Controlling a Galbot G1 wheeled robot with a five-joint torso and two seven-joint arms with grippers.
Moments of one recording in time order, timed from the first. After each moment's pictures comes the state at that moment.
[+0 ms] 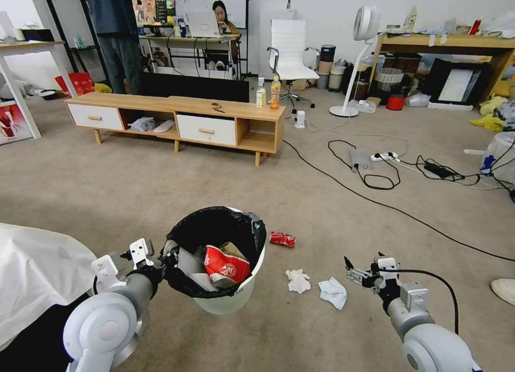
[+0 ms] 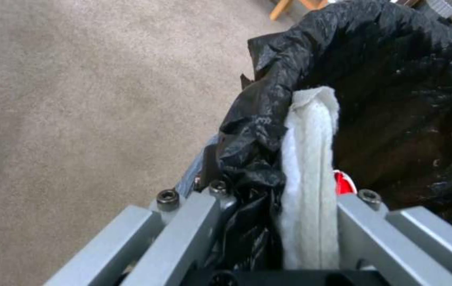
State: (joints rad) left arm 1.21 -1.29 -0.58 -2.21 -1.11 0.74 -0.65; right arm -1.35 1.02 0.46 1.96 0.48 -0.35 0.18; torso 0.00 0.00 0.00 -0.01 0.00
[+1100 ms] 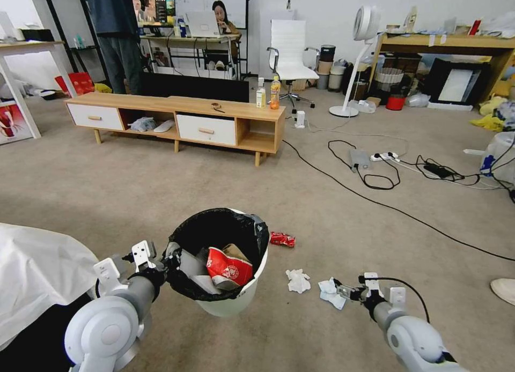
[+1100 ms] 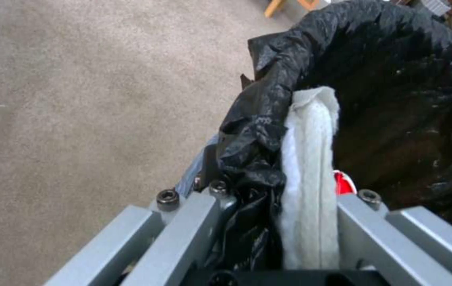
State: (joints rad) left arm 1.24 -1.31 -0.57 -2.23 -1.09 0.74 -0.64; right arm -1.08 1.12 0.34 1.43 0.59 -0.31 0.03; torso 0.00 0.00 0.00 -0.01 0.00
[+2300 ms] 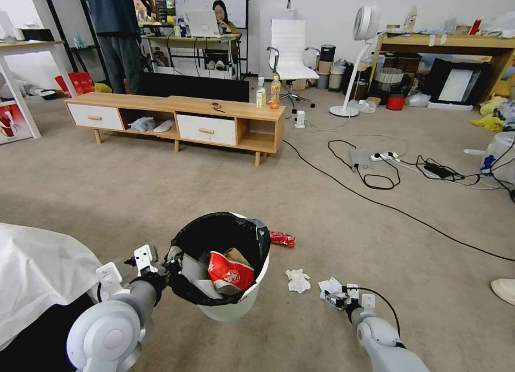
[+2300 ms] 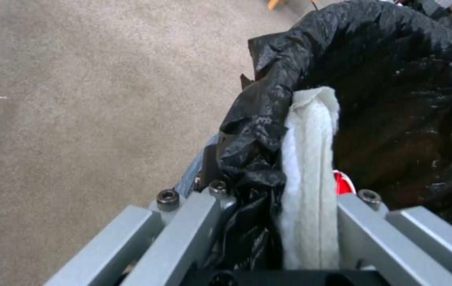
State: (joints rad) left arm 1.25 -1.31 -0.57 -2.22 -1.07 0.73 -0.62; right arm -0.84 1.30 0.33 0.87 0.39 -0.15 -0.04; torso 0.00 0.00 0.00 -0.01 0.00
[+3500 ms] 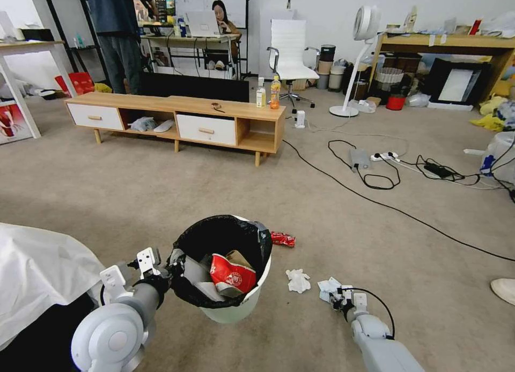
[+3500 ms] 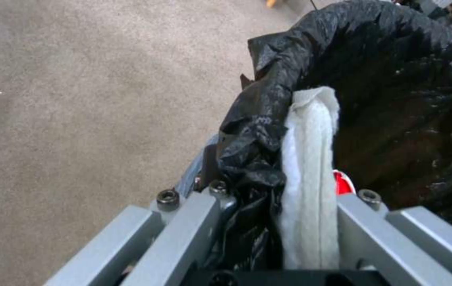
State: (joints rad) left arm 1.27 -1.32 -0.56 -2.21 -1.05 0.72 -0.59; right arm -0.73 1.36 0.39 0.63 0.22 -0.09 -0.07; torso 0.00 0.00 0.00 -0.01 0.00
